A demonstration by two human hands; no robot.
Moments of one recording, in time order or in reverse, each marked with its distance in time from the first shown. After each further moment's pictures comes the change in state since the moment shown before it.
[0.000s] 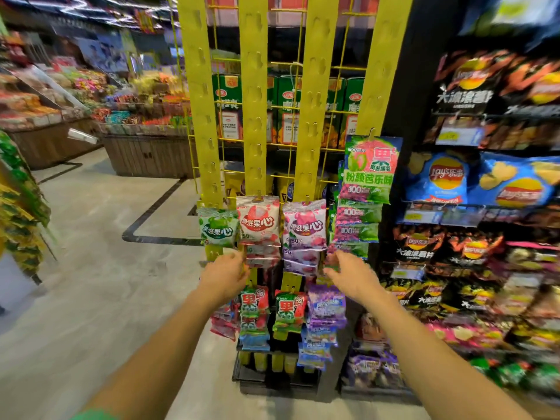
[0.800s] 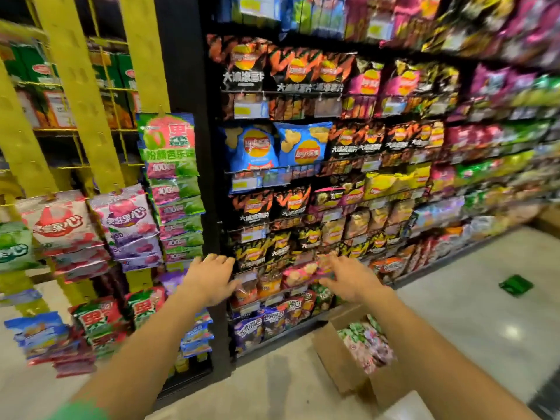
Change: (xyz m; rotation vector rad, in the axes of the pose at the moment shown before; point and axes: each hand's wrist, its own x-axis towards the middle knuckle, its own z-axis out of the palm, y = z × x) left_hand -0.044 0.284 0.042 0.303 -0.161 0.580; right_hand -0.234 0.240 -0.090 -0.291 -0.075 0.398
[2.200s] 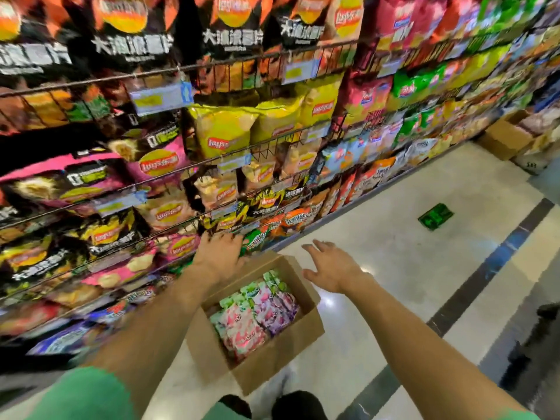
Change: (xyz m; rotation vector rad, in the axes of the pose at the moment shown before) left_hand 0.502 0.543 0.016 -0.123 -0.283 0.213; right_hand 0.230 0.602 0.063 -0.063 -0.340 0.106
